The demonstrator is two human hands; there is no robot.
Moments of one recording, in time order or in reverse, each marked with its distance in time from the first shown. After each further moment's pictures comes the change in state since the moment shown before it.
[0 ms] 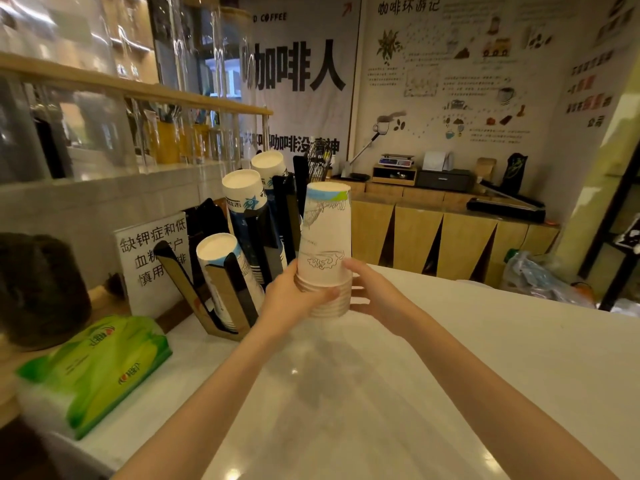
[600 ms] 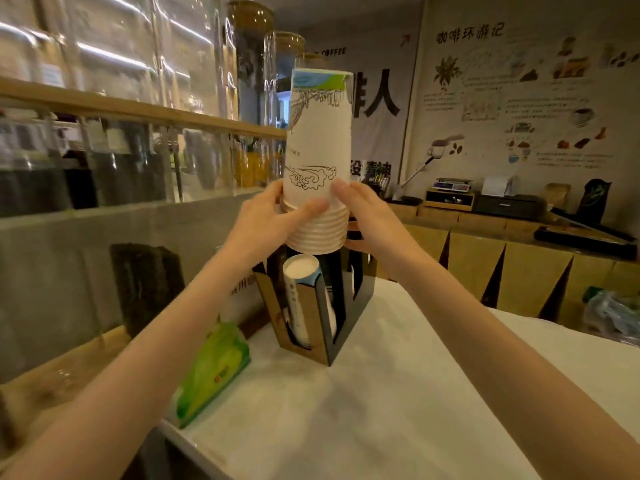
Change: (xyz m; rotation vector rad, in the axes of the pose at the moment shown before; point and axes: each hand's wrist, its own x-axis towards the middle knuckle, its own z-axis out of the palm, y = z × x) left_hand -0.016 0.105 -0.152 0.196 0.224 0.254; right_hand -0.012 -0.135 0.104 -0.027 -0.071 -0.402
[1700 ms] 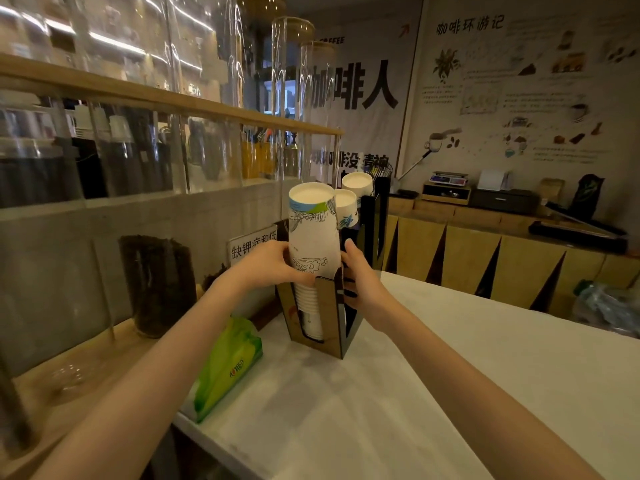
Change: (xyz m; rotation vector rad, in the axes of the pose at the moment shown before) left_hand 0.015 -0.094 -0.007 0.309 -0.439 -0.171; right_hand -0.007 0.074 0.045 0.114 0.001 0.340
